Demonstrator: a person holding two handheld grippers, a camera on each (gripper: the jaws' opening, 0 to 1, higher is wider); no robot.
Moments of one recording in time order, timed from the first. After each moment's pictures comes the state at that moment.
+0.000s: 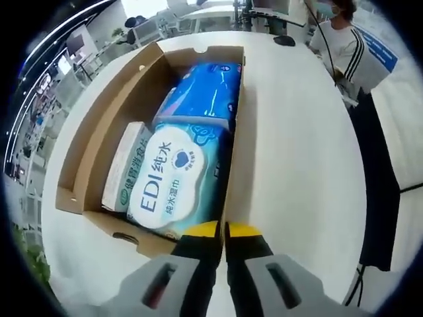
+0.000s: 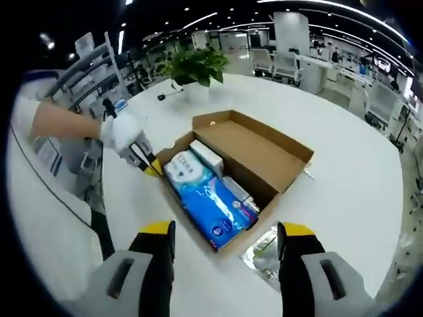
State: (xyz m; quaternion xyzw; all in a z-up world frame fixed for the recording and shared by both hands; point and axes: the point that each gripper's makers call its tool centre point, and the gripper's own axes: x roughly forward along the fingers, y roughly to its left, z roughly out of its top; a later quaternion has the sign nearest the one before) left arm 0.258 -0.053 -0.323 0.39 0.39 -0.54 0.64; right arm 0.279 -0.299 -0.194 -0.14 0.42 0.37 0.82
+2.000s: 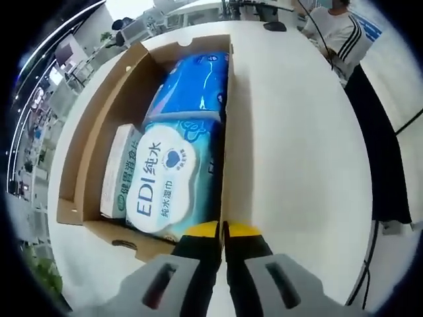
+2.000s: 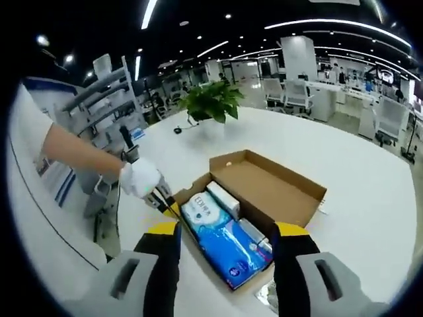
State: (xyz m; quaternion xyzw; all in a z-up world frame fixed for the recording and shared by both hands) left arm 0.257 -0.053 -0.332 0.43 0.39 -0.53 0.61; right arm 0.305 -0.259 -0.142 -0.01 0.29 0.44 0.85
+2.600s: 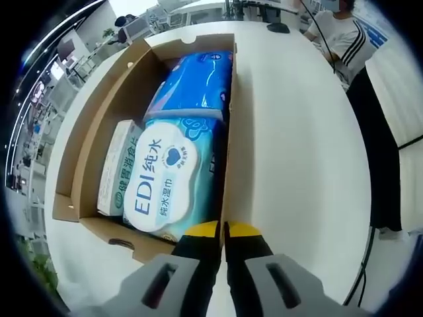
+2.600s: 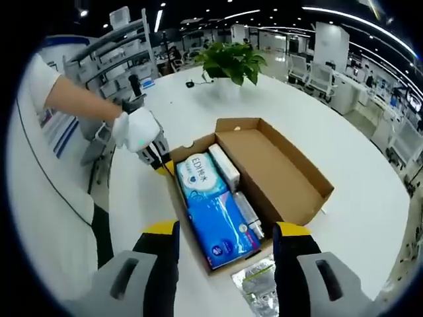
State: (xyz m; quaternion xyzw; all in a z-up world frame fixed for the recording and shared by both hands) left arm 0.258 -0.053 -0.334 0.42 0.40 -0.53 0.62; right arm 0.304 -0.251 -0.184 -0.21 0.39 0.47 0.76
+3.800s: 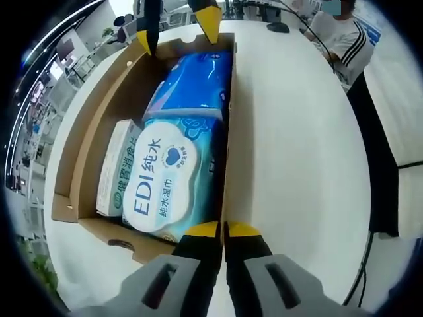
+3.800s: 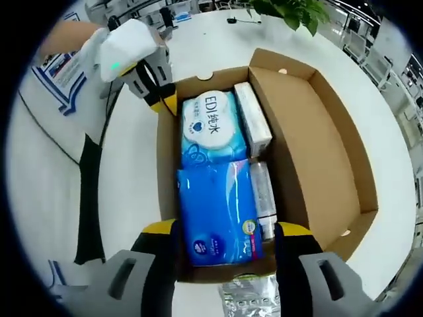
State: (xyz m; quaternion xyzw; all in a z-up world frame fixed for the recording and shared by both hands) left arm 0.259 -0.055 -0.332 0.42 0.40 -0.53 0.61; right arm 0.314 -0.240 -0.284 -0.34 0.48 0.53 0.61
